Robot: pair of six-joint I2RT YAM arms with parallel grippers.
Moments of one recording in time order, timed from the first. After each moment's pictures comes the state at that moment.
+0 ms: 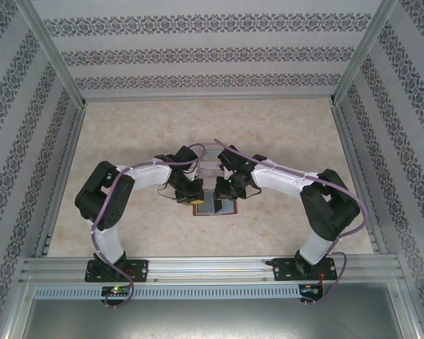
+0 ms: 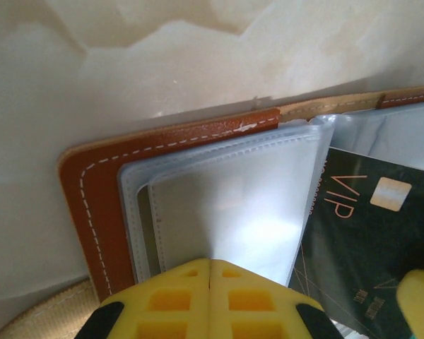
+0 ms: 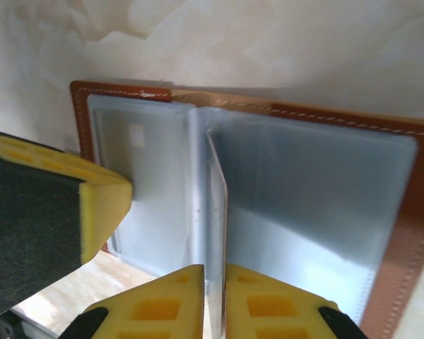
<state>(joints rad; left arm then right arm) -0.55 1.84 1.07 -0.57 0.52 -0.68 0.68 1.70 1.06 -0.62 -0.35 0.71</state>
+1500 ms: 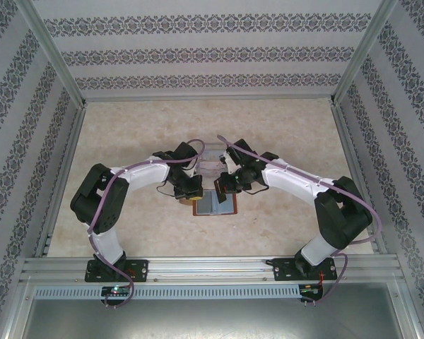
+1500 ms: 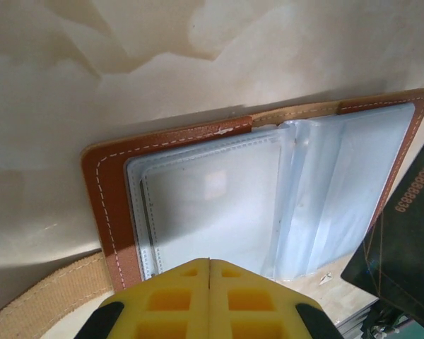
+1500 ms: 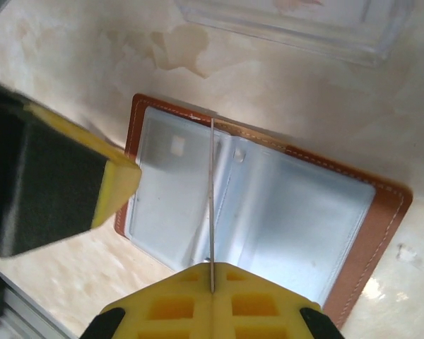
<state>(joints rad) -0.55 1.79 1.11 -0.62 0.46 -0.66 0.63 1.60 1.06 -0.62 -0.35 0.42</state>
